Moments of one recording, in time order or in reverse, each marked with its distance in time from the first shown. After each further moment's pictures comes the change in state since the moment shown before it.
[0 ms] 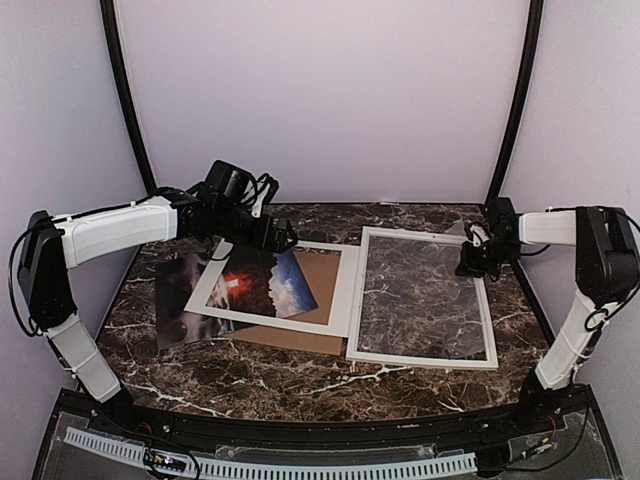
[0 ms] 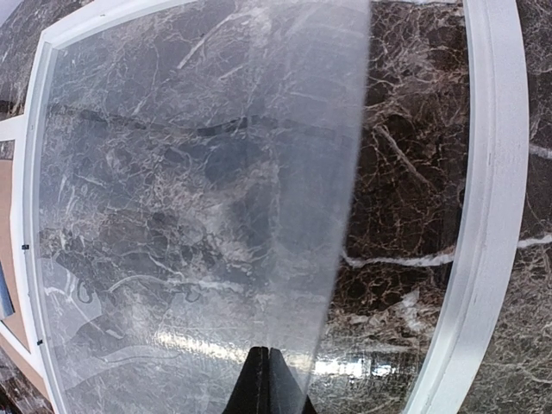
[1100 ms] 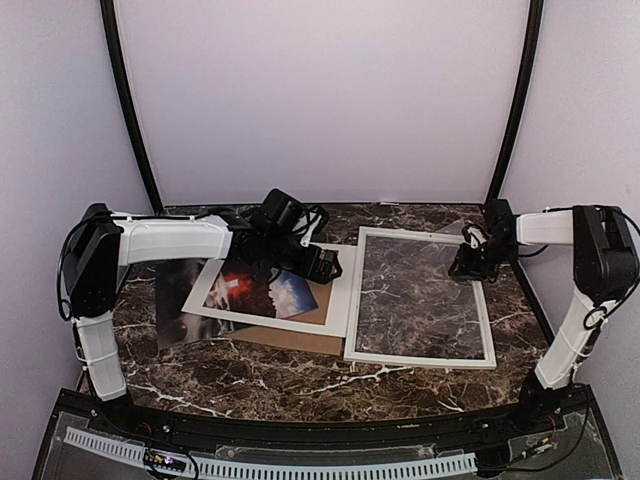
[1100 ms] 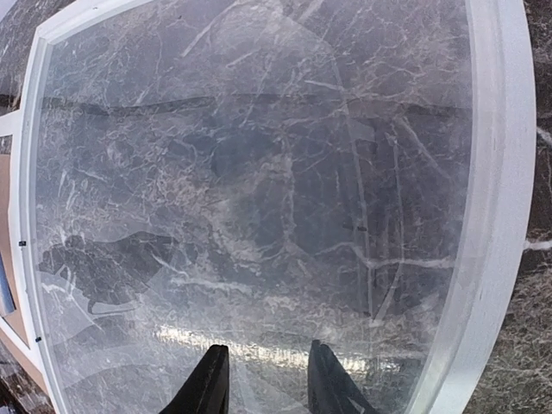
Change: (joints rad) left arm -0.161 0.230 0.082 0.095 0.011 -0.019; right arm 0.014 0.016 0.000 0.005 -0.018 0.007
